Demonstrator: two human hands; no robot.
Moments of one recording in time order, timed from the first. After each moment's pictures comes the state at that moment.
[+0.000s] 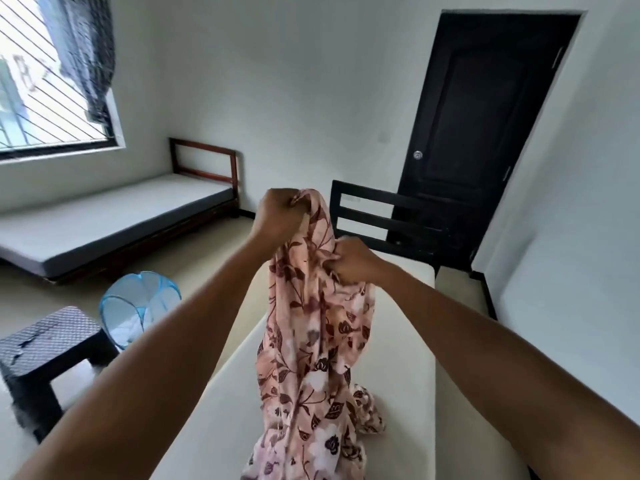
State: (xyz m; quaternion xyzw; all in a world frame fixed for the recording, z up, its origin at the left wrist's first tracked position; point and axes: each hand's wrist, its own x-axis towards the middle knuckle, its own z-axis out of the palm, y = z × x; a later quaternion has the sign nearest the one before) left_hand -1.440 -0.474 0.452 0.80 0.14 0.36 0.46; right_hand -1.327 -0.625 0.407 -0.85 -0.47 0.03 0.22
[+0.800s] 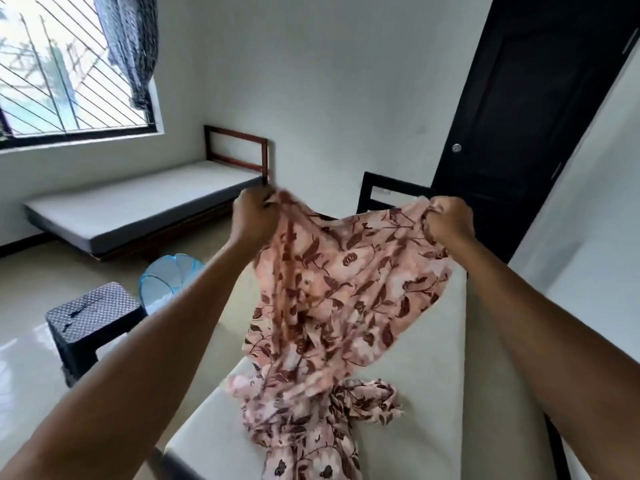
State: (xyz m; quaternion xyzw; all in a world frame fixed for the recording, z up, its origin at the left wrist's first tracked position) left_hand -1.496 -0.395 0.427 0.80 0.26 0.42 0.35; right_hand -1.265 -0.655 0.440 -0.87 -0.22 -0.13 0.42
